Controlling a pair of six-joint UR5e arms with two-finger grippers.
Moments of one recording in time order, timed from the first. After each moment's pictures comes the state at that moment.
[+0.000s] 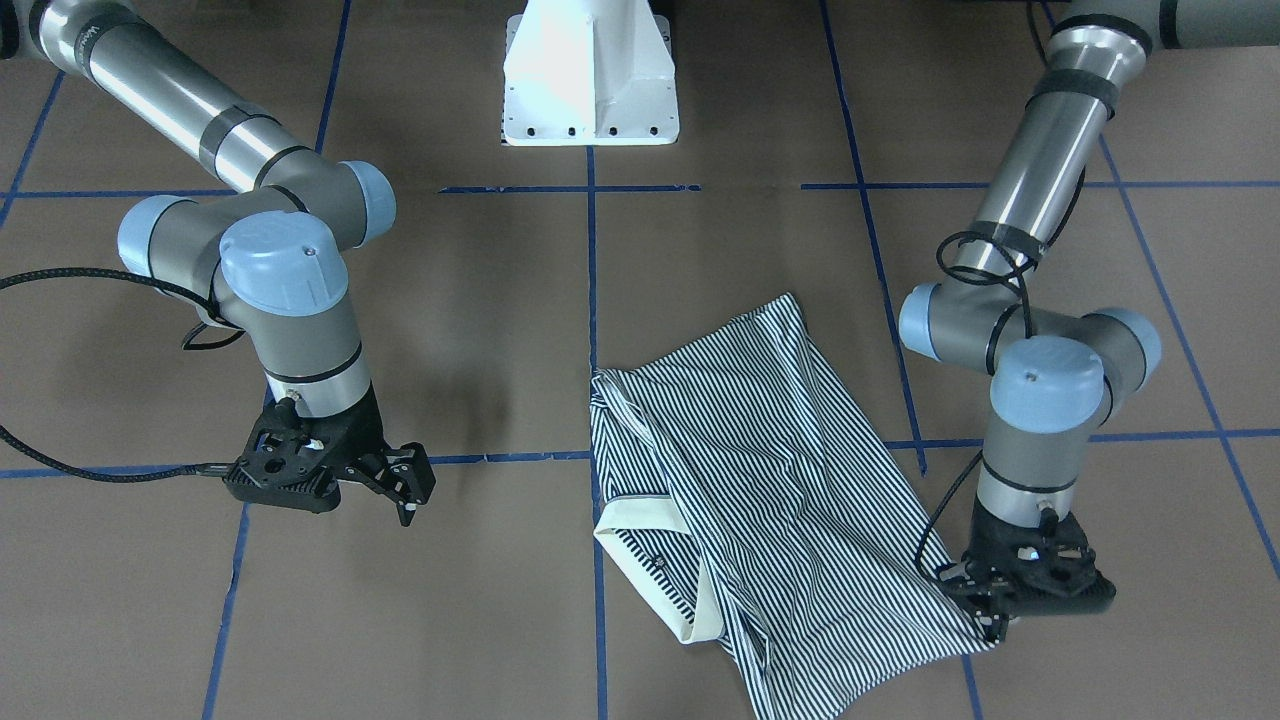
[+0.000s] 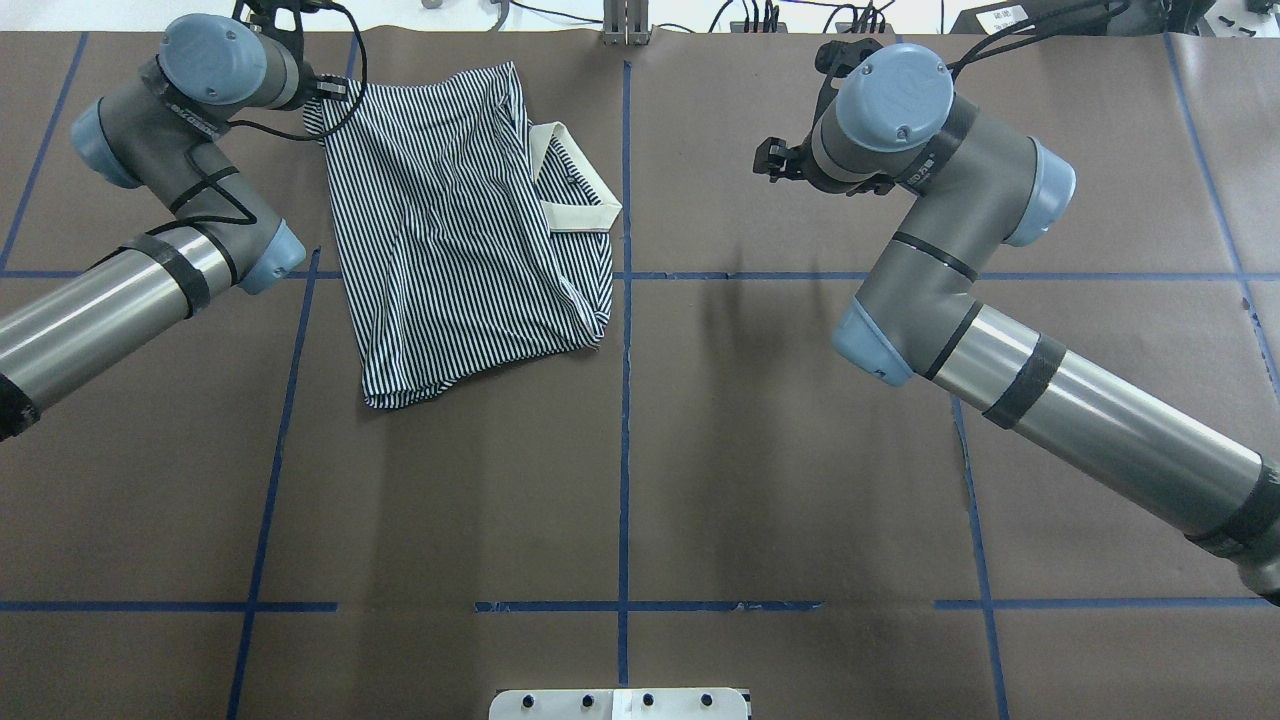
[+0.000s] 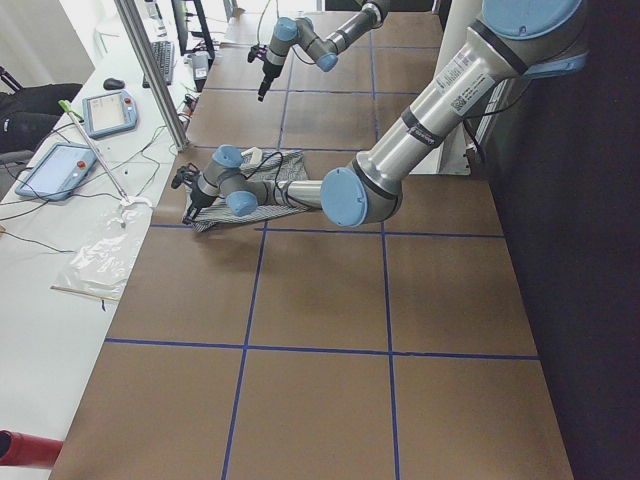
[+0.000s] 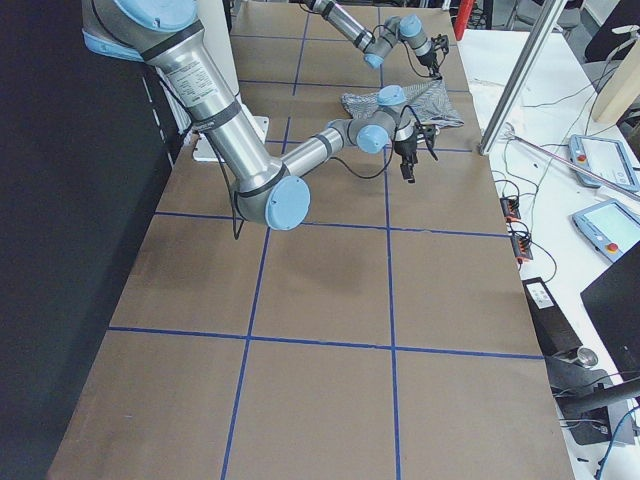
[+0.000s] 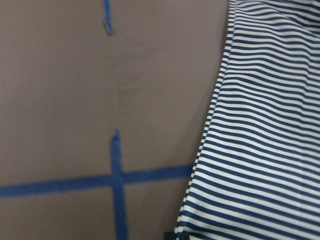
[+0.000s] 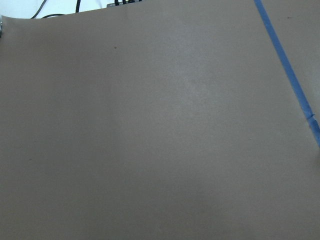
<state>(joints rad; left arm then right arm) -0.96 -2.35 -0.77 -2.47 -1.60 -0.73 0.78 -0.90 1.38 -1.25 1.71 1.22</state>
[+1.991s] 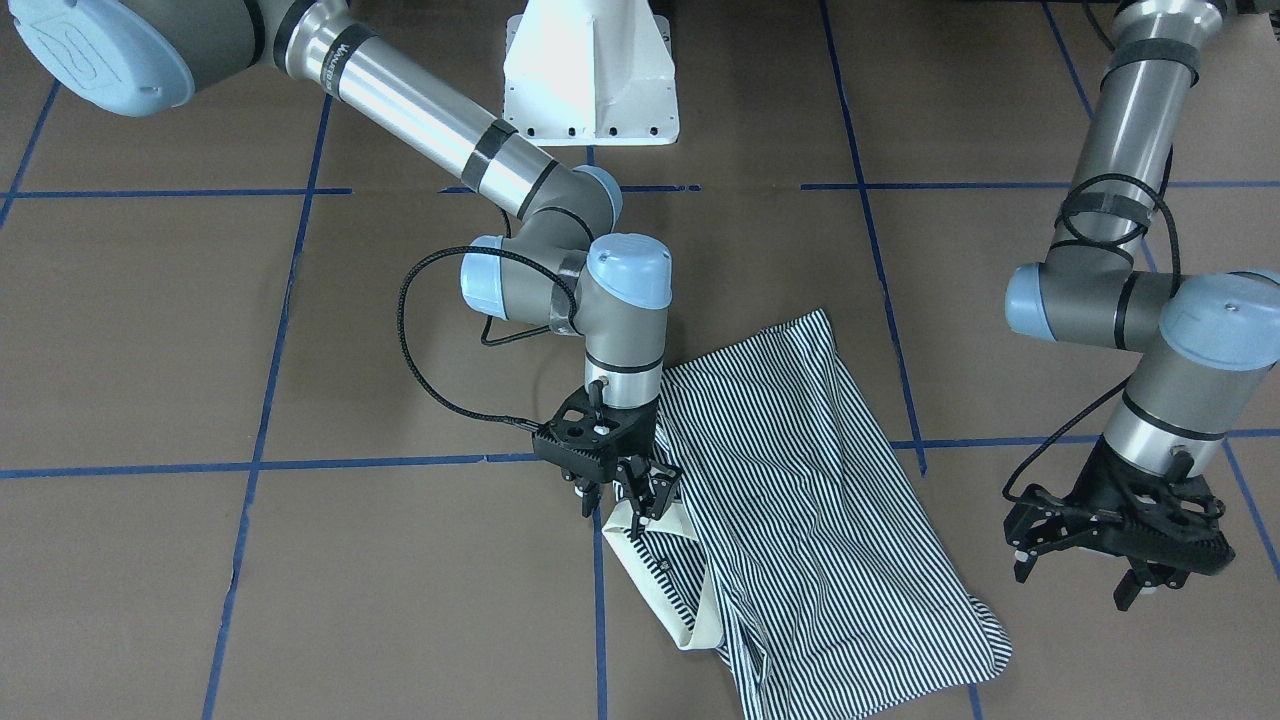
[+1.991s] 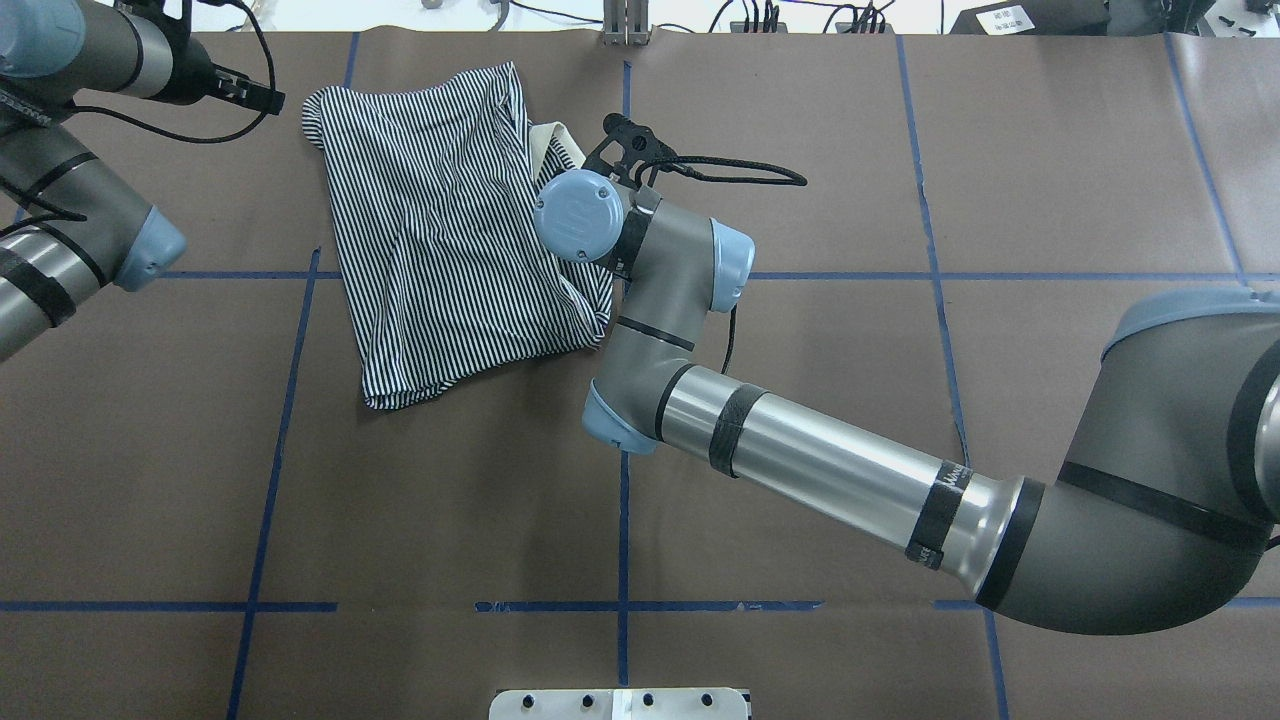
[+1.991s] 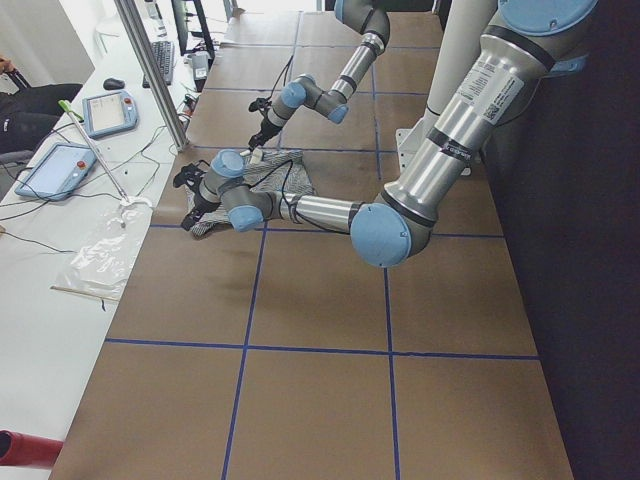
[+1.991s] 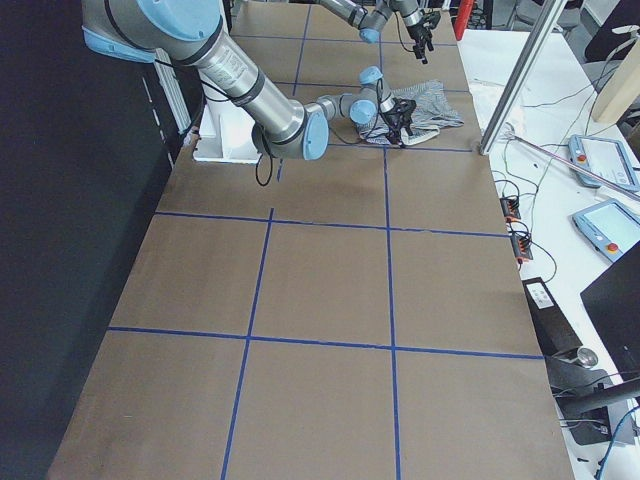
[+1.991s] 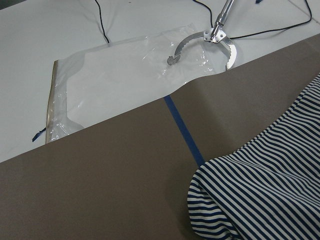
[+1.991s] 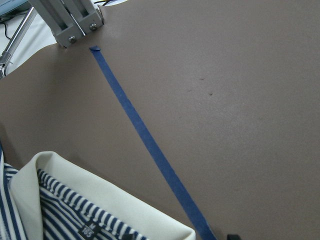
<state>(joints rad) -1.06 -2.14 -1.08 -2.48 -1.86 -0.51 0.55 -0.44 0.78 -1.05 1.36 1.78</state>
